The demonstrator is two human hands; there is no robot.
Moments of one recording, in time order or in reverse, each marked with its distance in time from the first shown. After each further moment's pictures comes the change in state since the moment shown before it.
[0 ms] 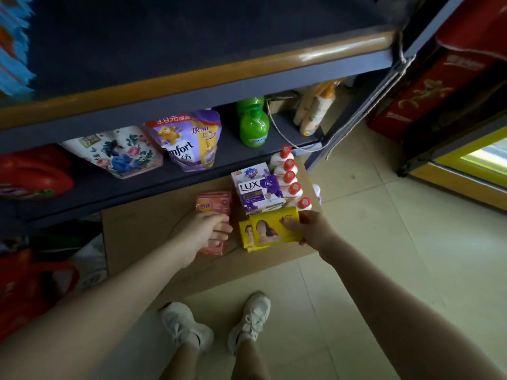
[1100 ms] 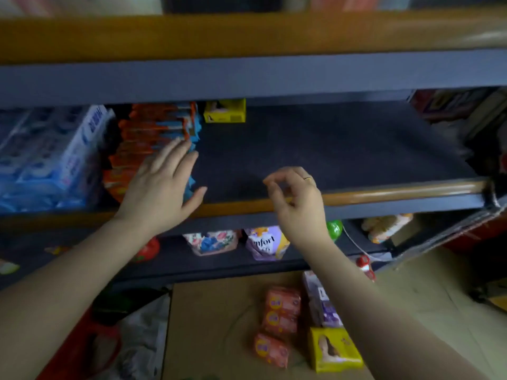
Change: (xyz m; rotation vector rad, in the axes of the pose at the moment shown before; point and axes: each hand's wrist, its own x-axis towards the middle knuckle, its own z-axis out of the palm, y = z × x) left_hand -0.065 0.132 -0.247 1.344 1.004 0.953; right_hand -0.014 -0.273 0.152 -0.216 0.253 -1.102
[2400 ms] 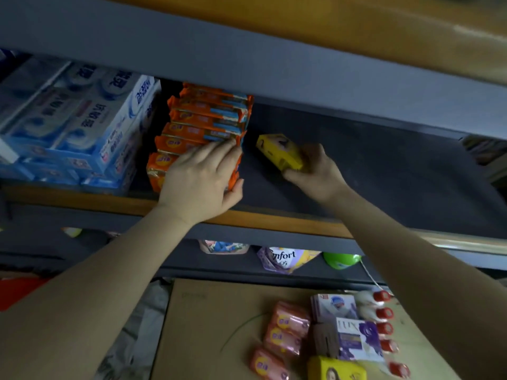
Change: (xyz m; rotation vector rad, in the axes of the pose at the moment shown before) left_hand 0.009 -0.036 0.049 0.015 0.320 -0.026; right_hand 0.108 0.012 0.062 -0.336 -0.386 0.338
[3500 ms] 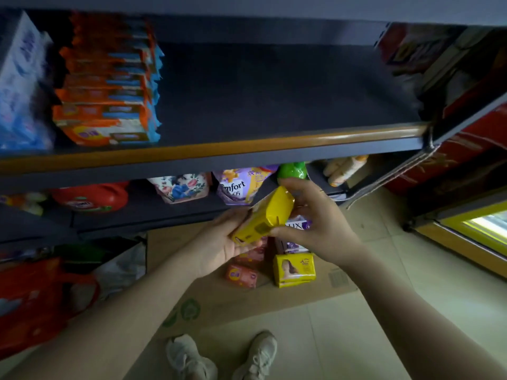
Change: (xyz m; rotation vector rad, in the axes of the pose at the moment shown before) left_hand -0.094 0.182 -0.047 -2.123 -0.930 -1.212; right_hand -0.231 0.106 -0.039 0.317 -0.025 -0.244
